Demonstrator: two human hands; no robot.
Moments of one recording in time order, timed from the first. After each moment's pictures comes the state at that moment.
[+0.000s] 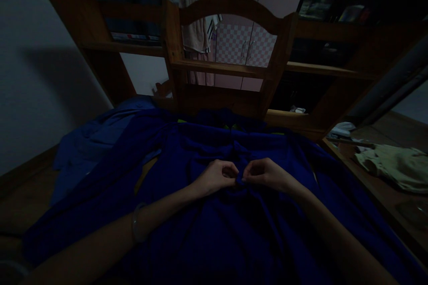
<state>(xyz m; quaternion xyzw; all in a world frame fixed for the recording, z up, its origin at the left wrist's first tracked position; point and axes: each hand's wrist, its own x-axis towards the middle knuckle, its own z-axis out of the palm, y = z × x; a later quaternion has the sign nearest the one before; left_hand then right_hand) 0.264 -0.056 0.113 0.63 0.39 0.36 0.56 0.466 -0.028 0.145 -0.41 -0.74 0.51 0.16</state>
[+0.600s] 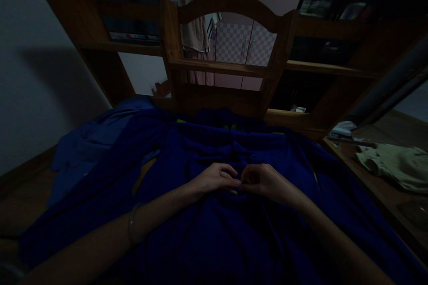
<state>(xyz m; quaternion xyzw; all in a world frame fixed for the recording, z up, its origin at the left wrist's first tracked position) 0.261 -0.055 0.111 0.50 0.42 0.31 0.69 0.464 -0.046 0.150 -0.40 -0.84 0.32 0.15</state>
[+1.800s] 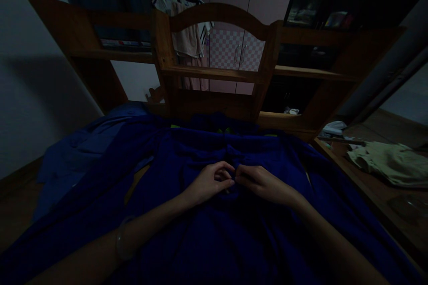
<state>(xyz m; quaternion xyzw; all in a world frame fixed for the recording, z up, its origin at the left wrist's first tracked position) 0.267 -0.062 0.128 0.63 0.41 0.36 0.55 0.469 -0.044 0.162 -0.33 -0.88 0.30 0.15</state>
